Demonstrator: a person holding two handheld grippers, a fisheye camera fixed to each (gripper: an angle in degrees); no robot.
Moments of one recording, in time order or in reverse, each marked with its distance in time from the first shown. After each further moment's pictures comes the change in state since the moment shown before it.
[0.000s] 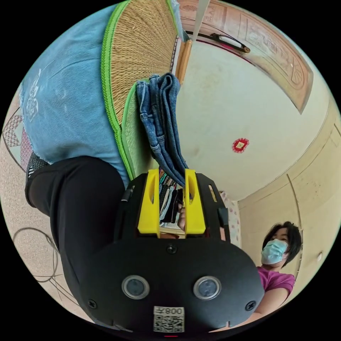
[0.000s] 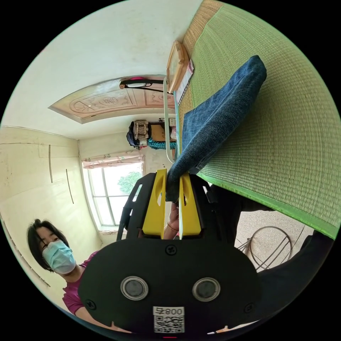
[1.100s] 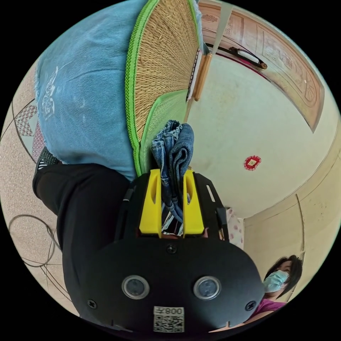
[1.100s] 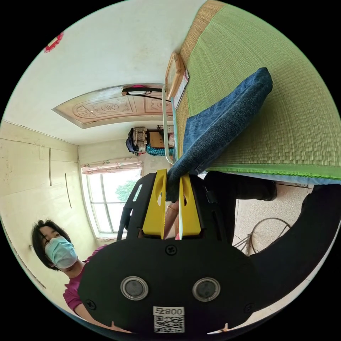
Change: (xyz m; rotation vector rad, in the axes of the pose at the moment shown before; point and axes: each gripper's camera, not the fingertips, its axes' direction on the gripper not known) left arm -0.019 -0.041 0.024 0.042 -0.144 -0.070; right arm 0.031 0.018 -0.054 0.087 0.008 0.016
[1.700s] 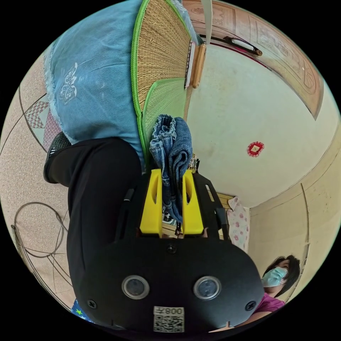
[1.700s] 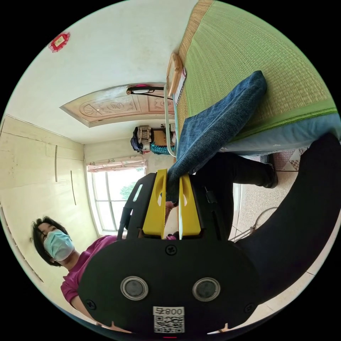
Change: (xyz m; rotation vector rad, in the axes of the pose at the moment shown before) left arm 0.009 0.047 0.124 -0.074 -0.035 0.043; right arm 0.057 0.043 -0.082 0.019 -0.054 -0.015
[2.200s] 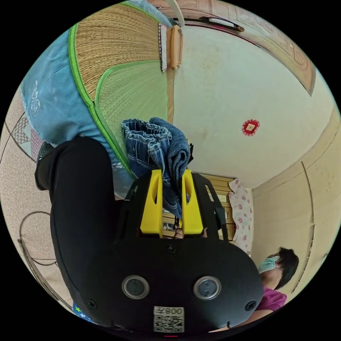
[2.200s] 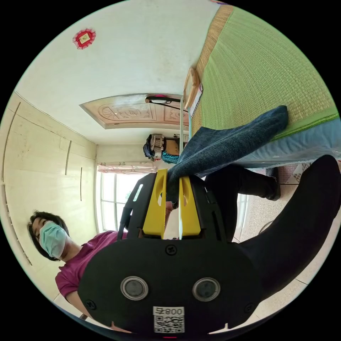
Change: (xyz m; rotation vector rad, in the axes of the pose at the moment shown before) left arm 0.058 0.004 0.224 -0.110 -0.001 0.125; right arm -0.004 -0.008 -0.134 0.105 -0.081 -0.108
